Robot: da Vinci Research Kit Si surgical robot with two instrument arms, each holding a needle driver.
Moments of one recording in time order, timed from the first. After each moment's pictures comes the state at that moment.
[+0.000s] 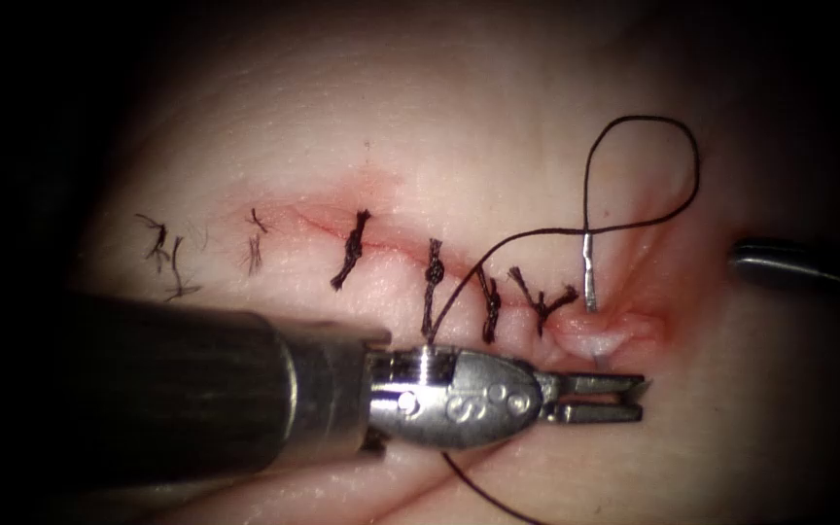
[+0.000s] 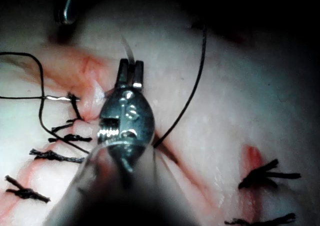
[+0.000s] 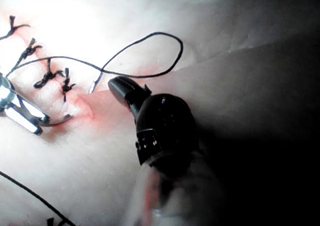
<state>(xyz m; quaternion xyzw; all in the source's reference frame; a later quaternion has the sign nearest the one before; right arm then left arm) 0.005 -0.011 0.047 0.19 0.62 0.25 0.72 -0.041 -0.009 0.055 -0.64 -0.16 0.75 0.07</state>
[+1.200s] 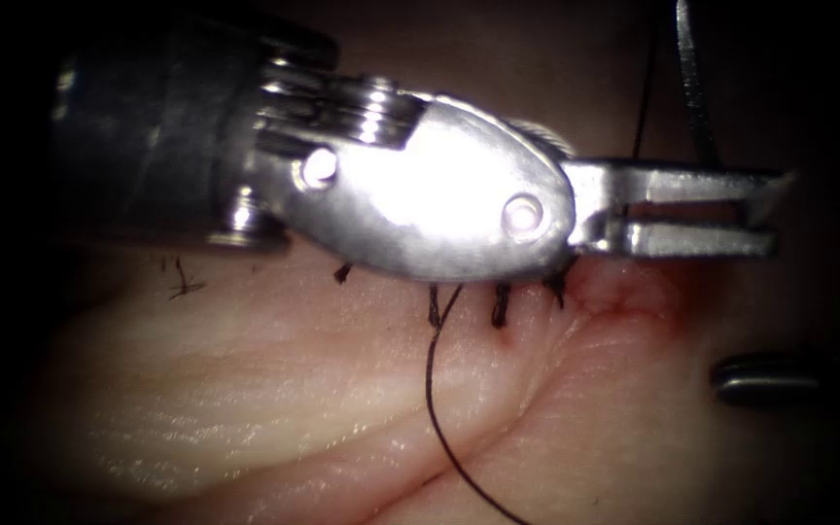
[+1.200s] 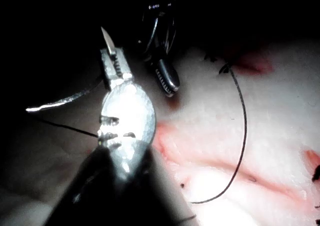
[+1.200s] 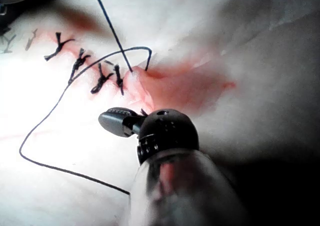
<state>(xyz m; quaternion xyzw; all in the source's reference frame) 0.007 -0.015 0.042 0.37 0.57 0.36 0.64 -0.038 0.003 0.038 -0.64 0.07 0.76 -0.05</state>
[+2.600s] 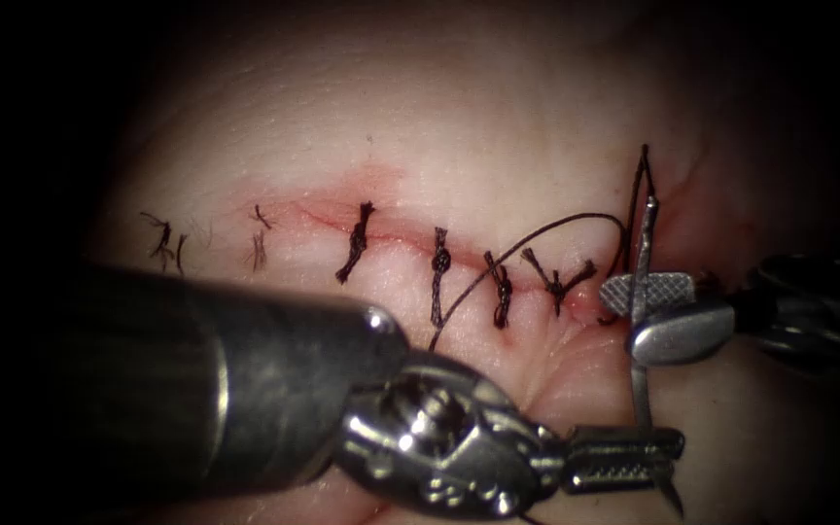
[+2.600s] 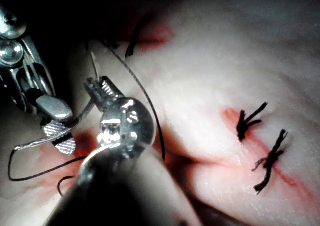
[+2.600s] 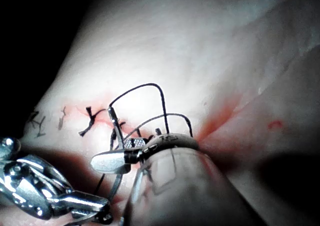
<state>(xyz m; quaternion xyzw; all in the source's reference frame) 0.015 -0.012 0.041 0.46 0.51 0.46 0.56 -0.039 -0.009 0.048 -0.58 0.16 0.78 -0.18</state>
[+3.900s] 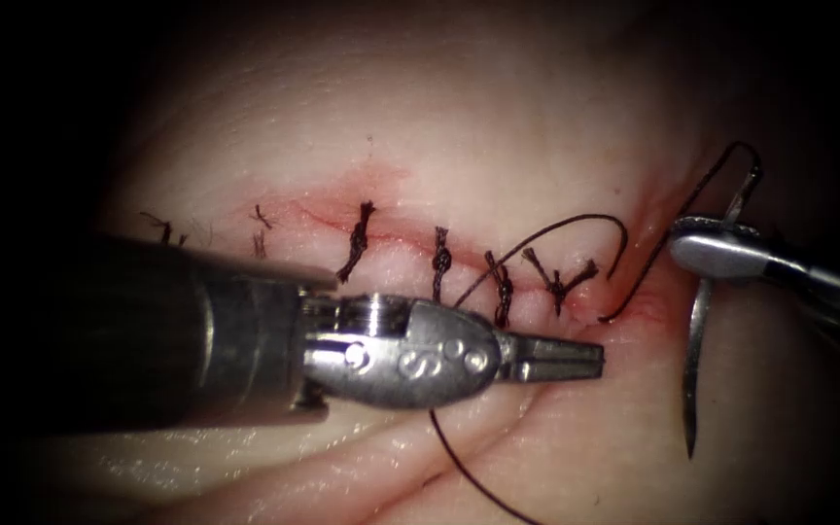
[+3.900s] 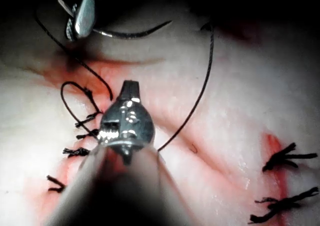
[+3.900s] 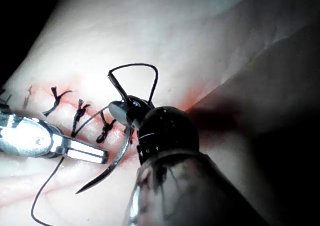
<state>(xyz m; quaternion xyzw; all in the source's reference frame) 0.011 -0.010 0.042 0.21 0.57 0.44 0.67 -0.037 -0.005 0.056 -0.50 -0.13 0.85 0.05</state>
